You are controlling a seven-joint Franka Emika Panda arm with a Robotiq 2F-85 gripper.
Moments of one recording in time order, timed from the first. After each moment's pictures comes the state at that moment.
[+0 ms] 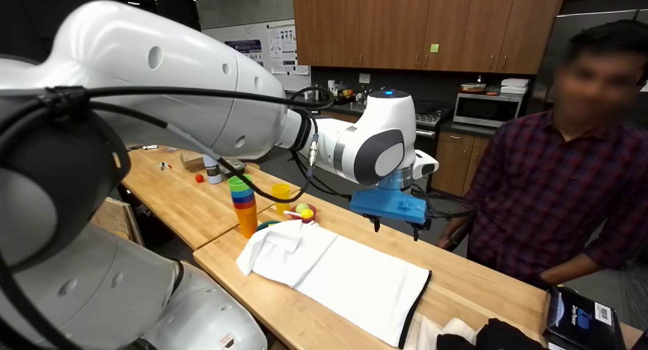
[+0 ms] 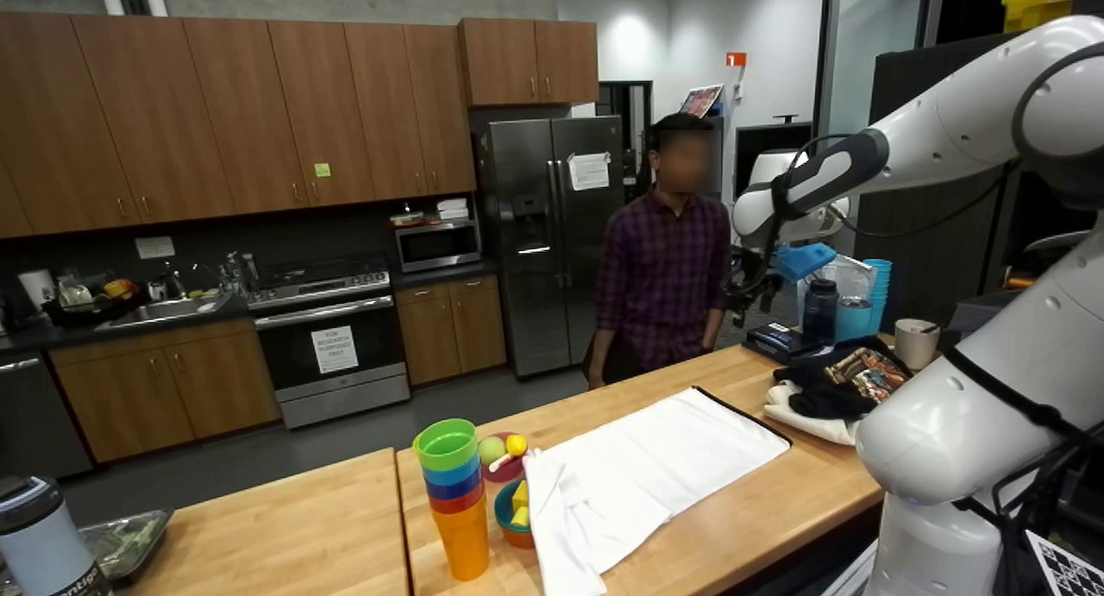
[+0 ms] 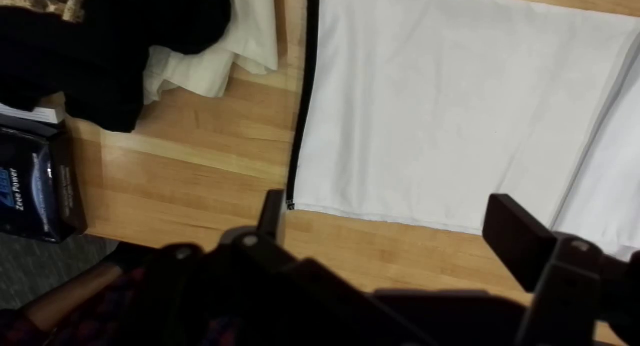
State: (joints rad) arm -0.16 -0.50 -0.30 -2.55 -0.18 2.26 -0.36
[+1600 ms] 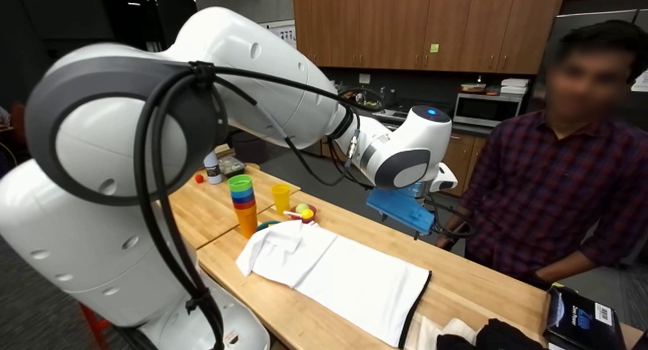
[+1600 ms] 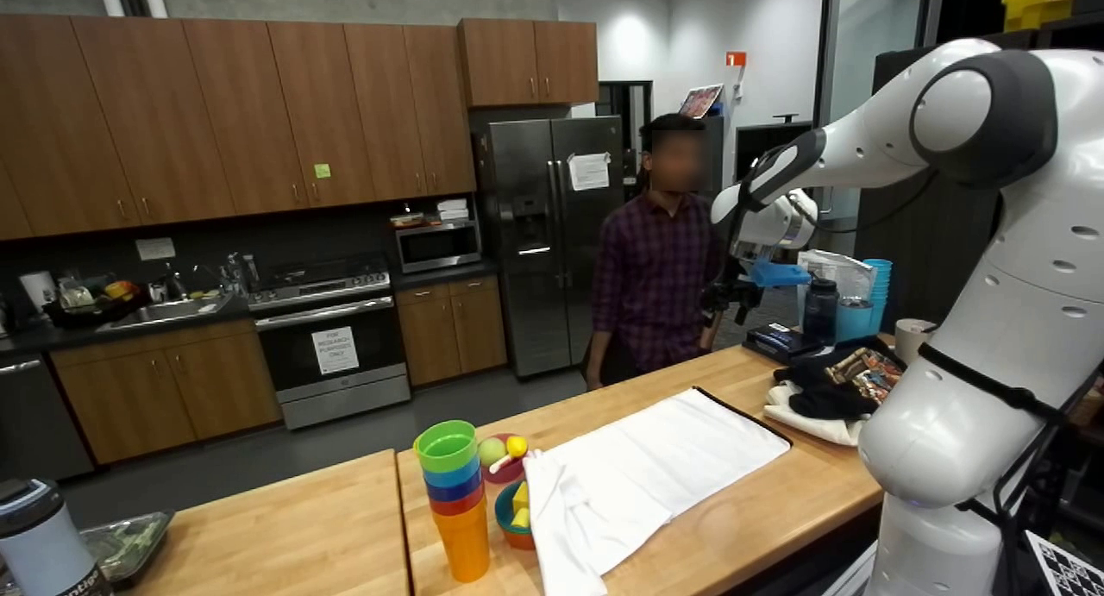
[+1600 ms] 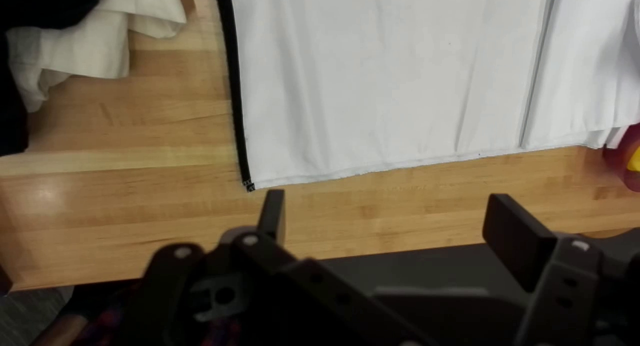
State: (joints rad) arm -0.11 -0.26 -0.37 -2.41 0.18 2.31 -0.43
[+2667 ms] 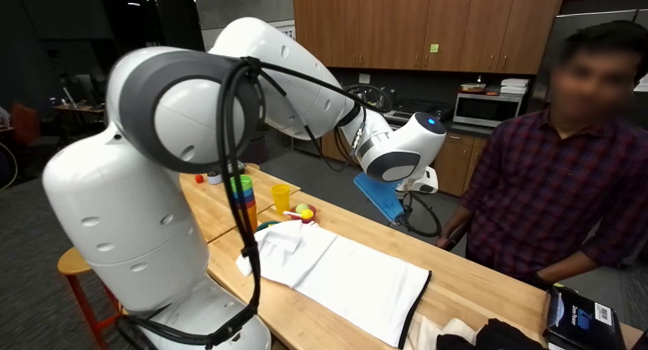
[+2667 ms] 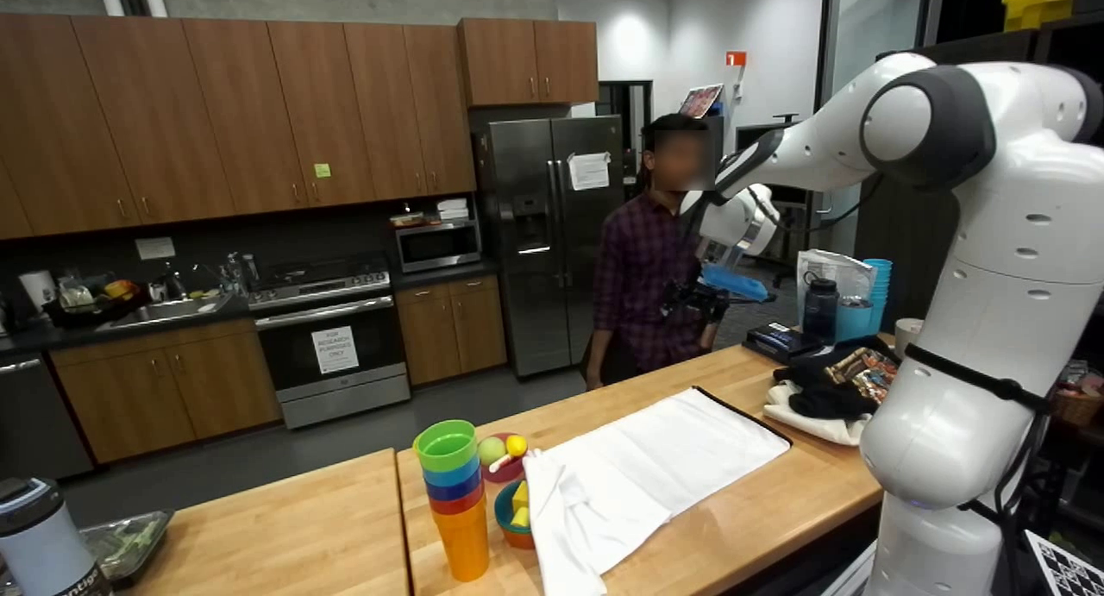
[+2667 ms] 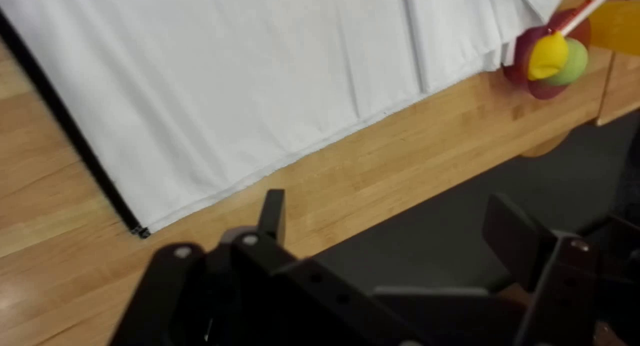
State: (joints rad) arm -0.07 -0.12 -0.30 -2.31 0.52 2.26 -0.27
